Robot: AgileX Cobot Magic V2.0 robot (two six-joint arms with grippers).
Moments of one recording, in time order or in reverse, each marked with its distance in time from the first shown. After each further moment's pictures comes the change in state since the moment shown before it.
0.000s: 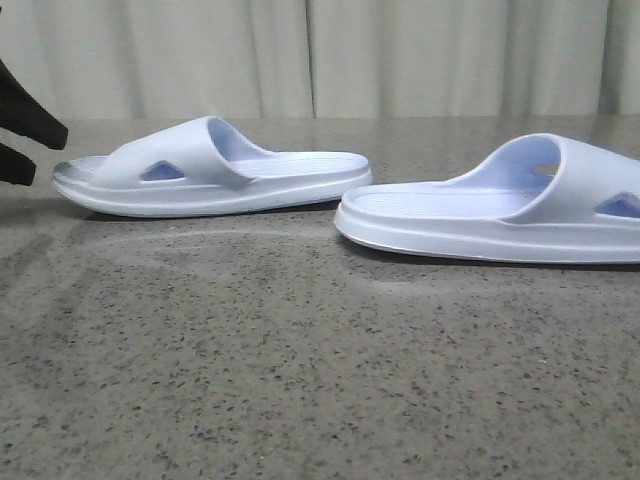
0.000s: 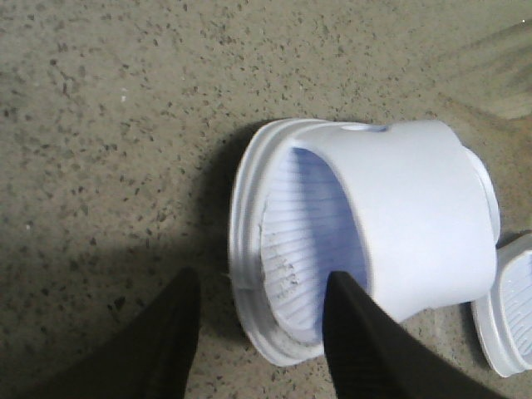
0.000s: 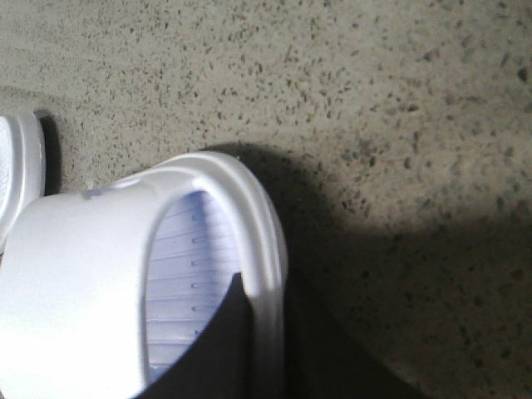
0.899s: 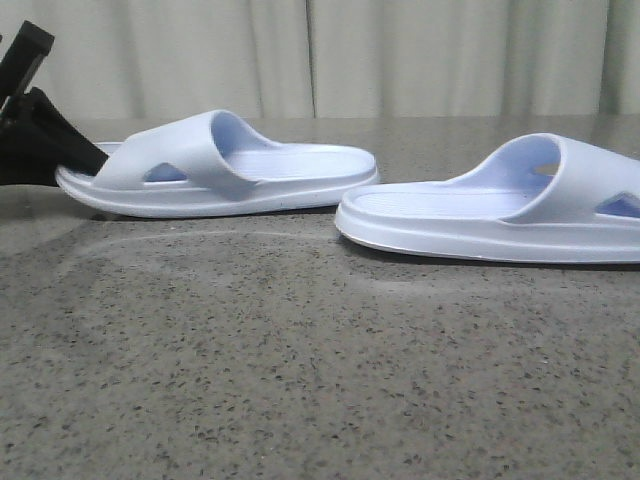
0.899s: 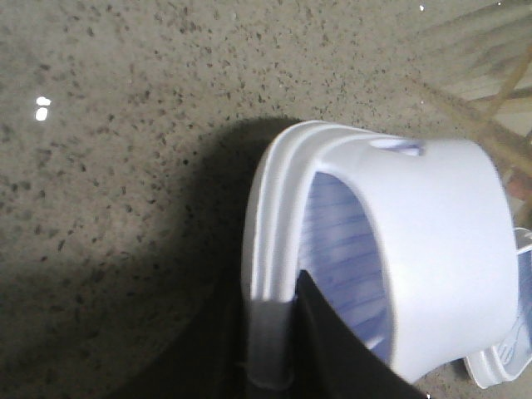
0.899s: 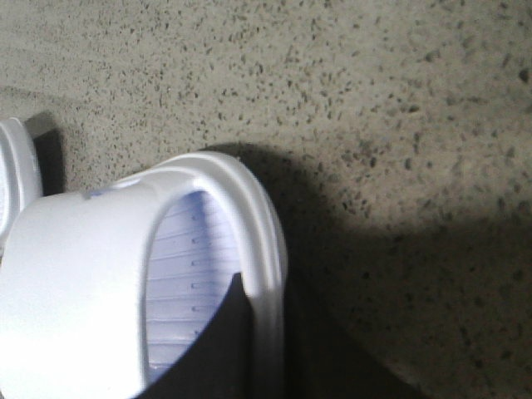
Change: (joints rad) left arm -0.065 0.127 -0.047 -0.095 0.036 0.060; right arm 0.000 0.000 0.000 0.002 0.000 0.000
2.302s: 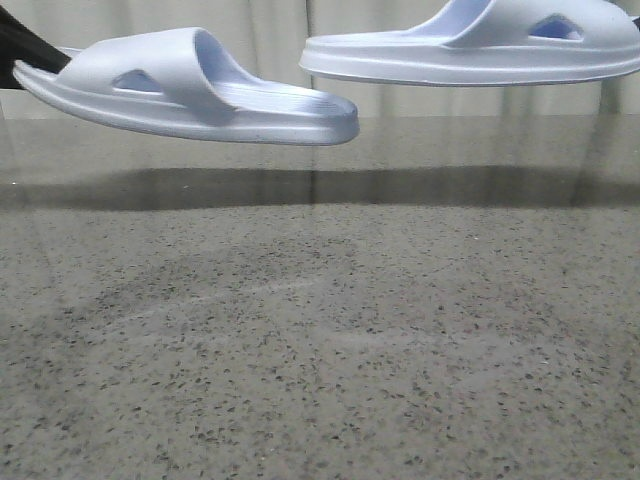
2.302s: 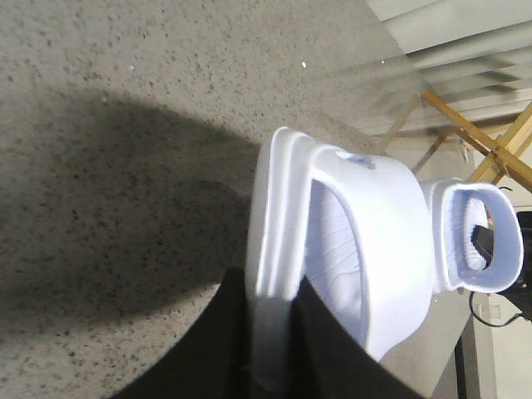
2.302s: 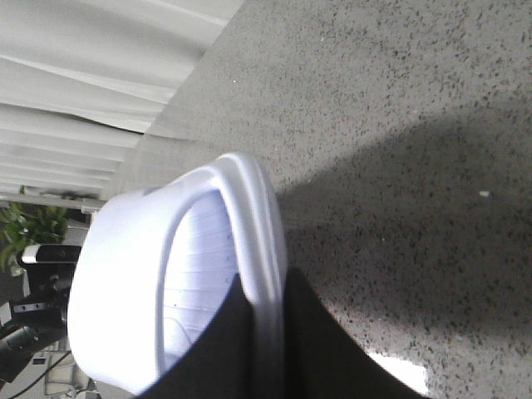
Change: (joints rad) left arm 0.095 -0.078 -0.101 -0.009 0.223 -0.243; right arm 0.000 0.141 -0.226 0.346 0.217 -0.080
